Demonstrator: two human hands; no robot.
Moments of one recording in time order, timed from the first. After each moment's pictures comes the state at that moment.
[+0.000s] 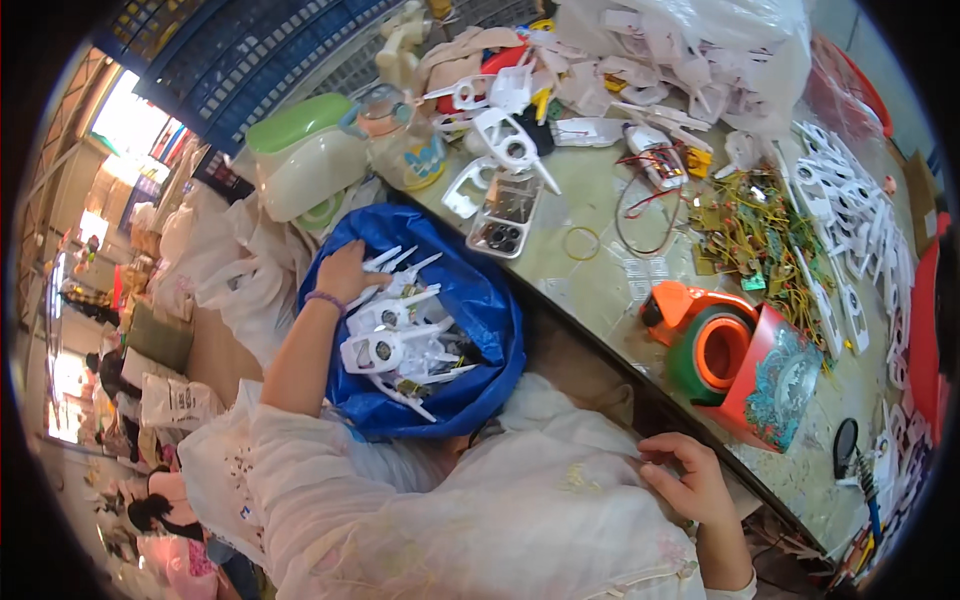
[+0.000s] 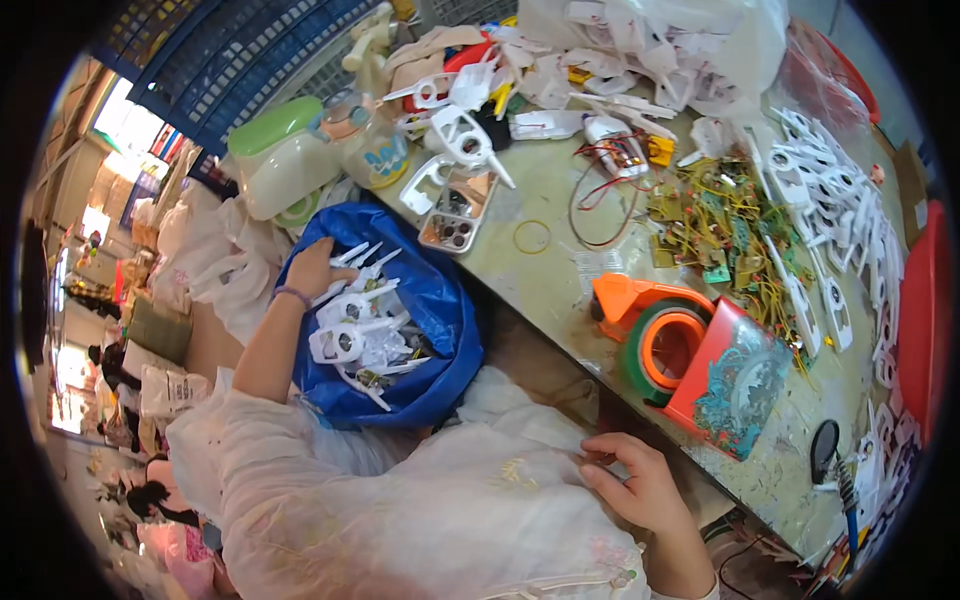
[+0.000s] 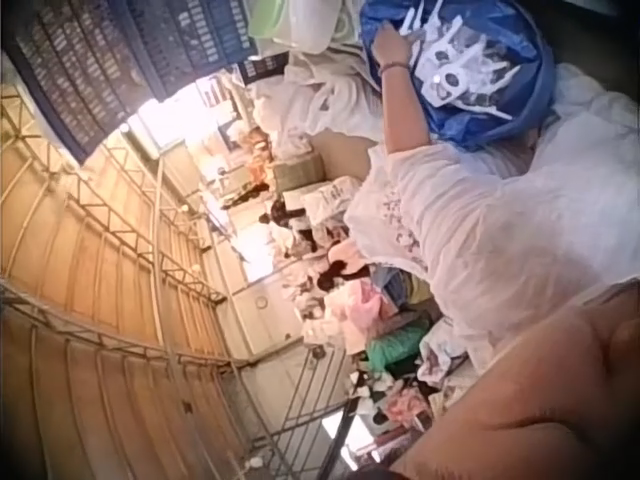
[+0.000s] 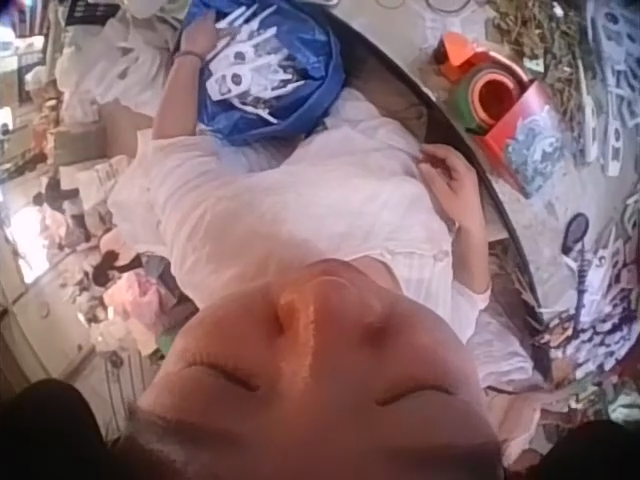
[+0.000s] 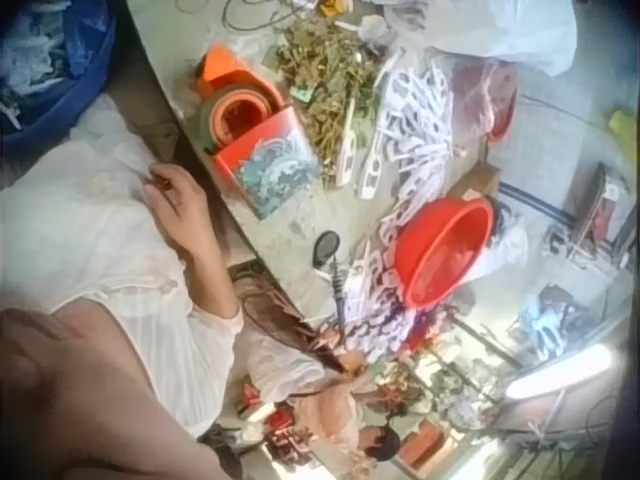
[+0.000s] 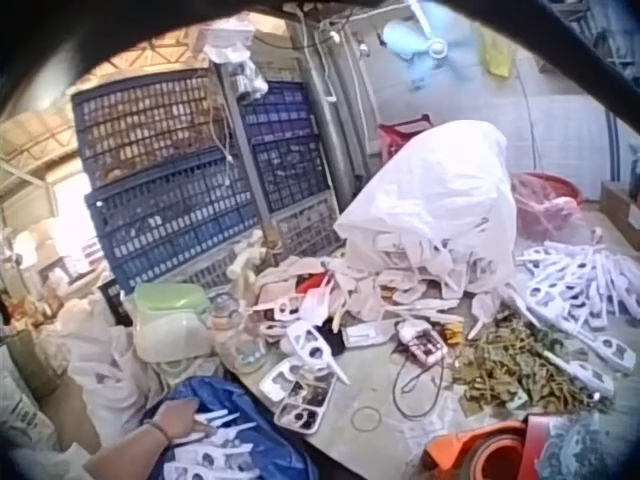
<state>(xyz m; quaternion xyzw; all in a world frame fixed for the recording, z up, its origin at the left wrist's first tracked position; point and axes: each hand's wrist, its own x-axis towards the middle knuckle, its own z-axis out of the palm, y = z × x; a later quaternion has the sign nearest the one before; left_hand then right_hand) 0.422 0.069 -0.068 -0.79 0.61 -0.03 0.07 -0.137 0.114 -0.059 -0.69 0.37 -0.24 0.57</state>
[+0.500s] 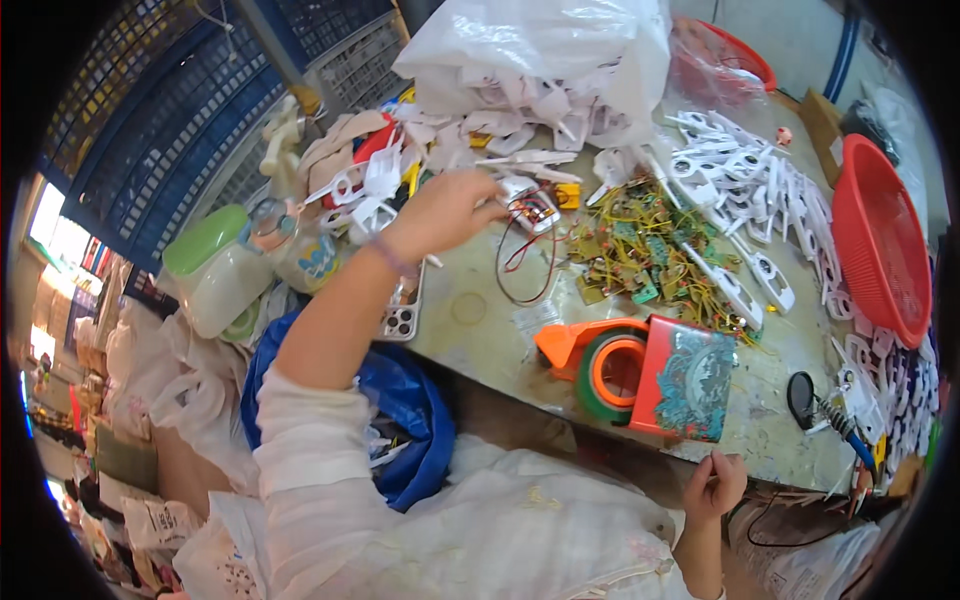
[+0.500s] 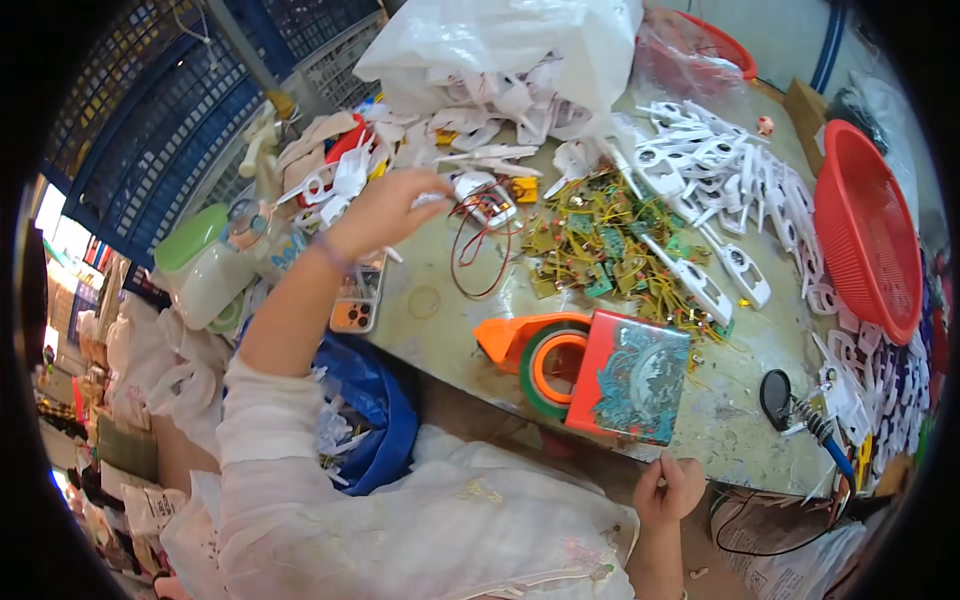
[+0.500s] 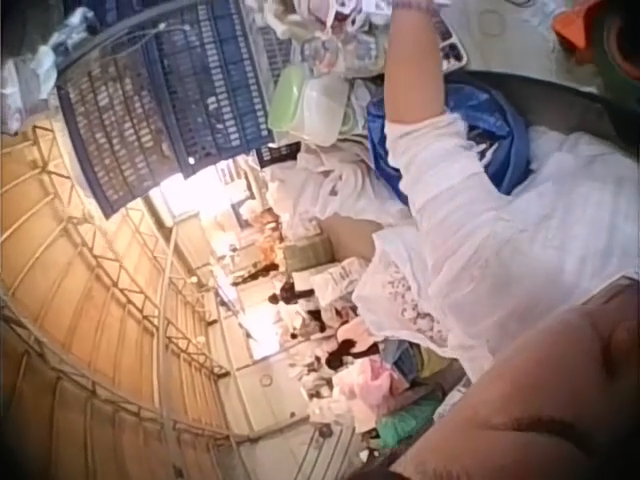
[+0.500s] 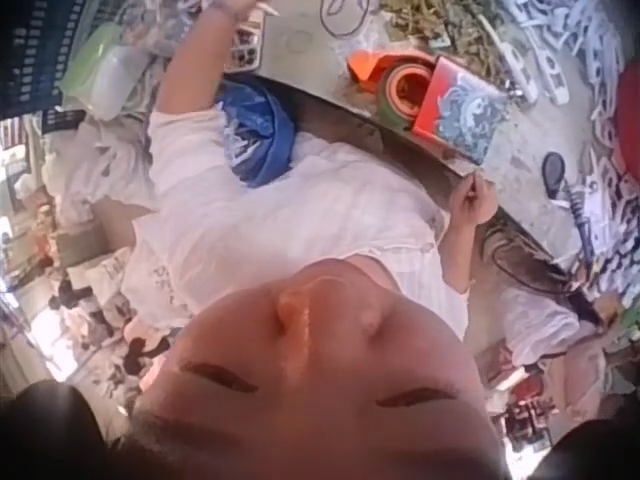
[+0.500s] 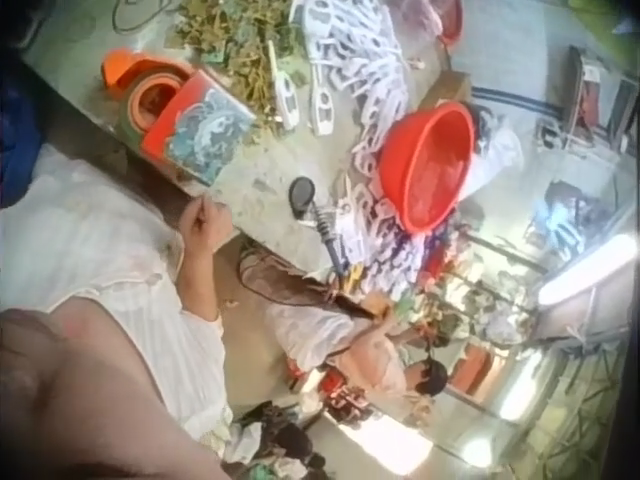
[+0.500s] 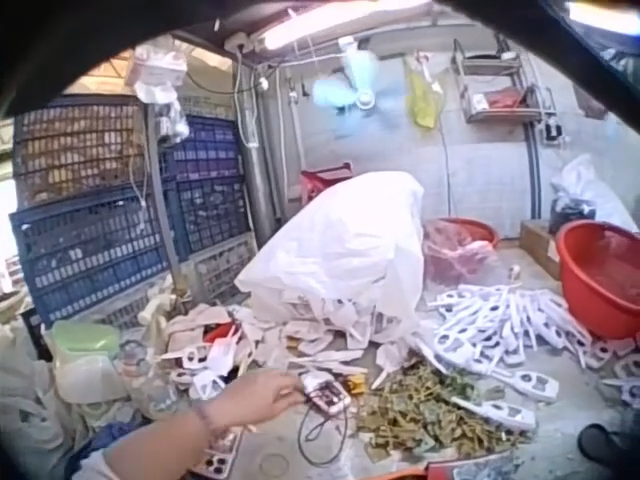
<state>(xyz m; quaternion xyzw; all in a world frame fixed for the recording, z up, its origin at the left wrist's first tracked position) 0.166 -0.141 0.028 -0.43 0.88 0.04 -0.18 -0.208 0.139 -0.102 -0.70 0.50 -0.50 -0.10</state>
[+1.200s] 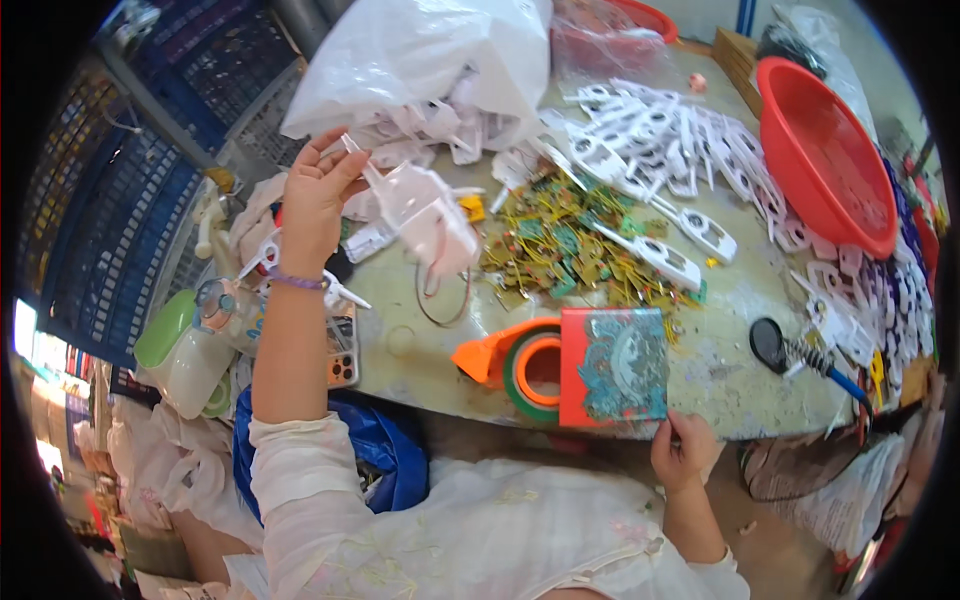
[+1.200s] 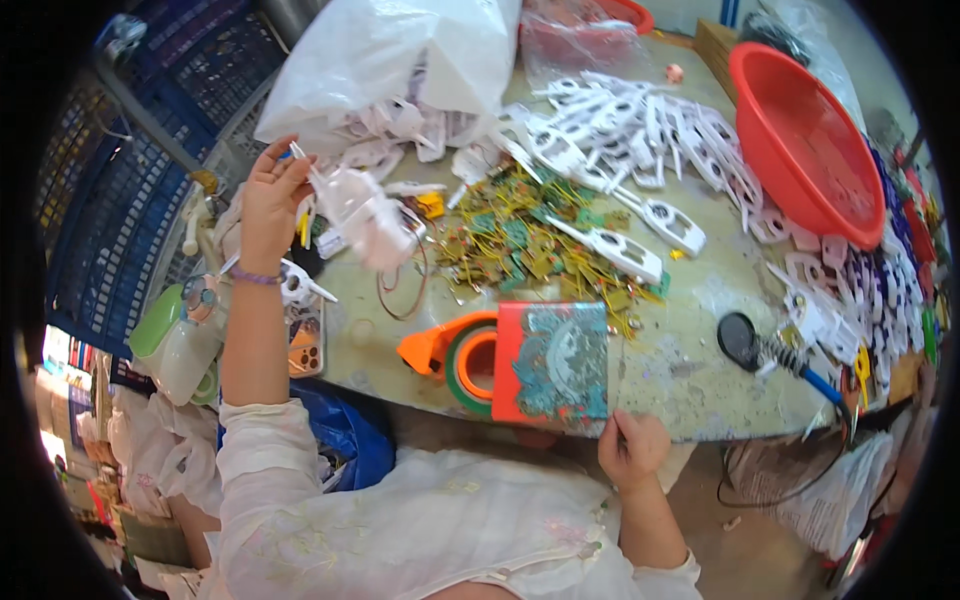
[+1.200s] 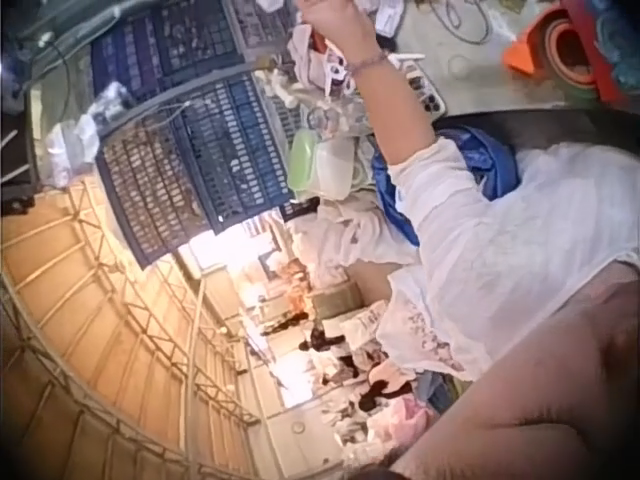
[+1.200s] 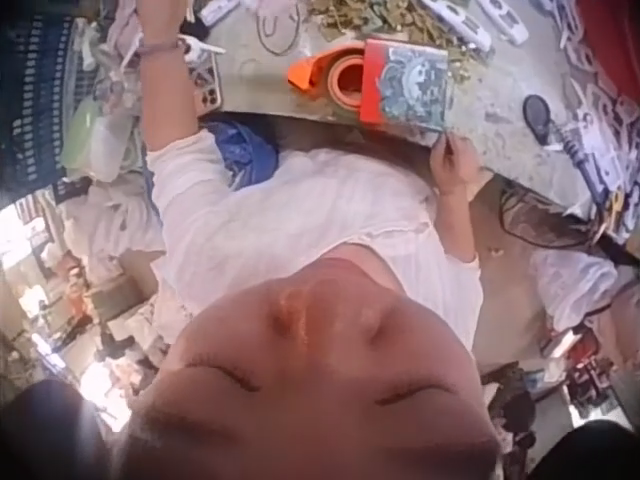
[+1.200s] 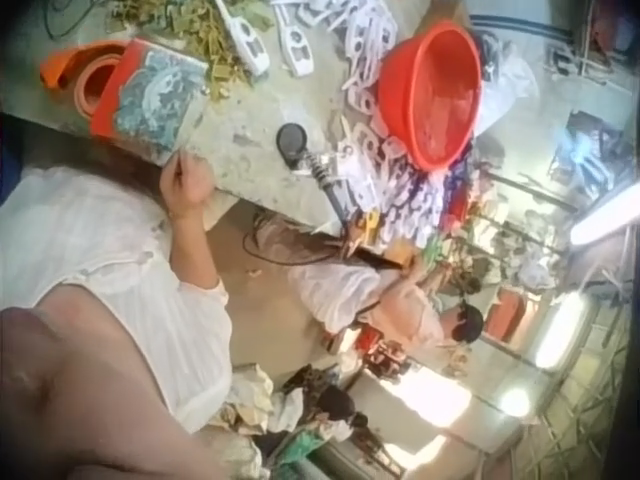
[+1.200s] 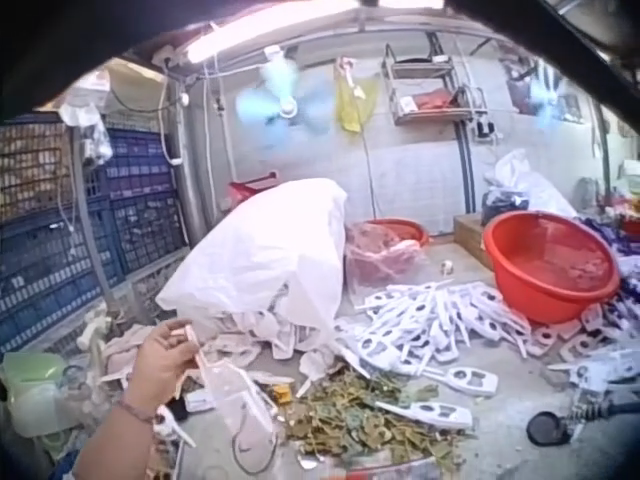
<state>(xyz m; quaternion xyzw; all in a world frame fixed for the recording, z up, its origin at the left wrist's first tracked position) 0.140 -0.170 0.066 -0.35 0.58 0.44 -0.58 -0.209 0.125 -0.112 -0.66 0.55 -0.49 -0.14</state>
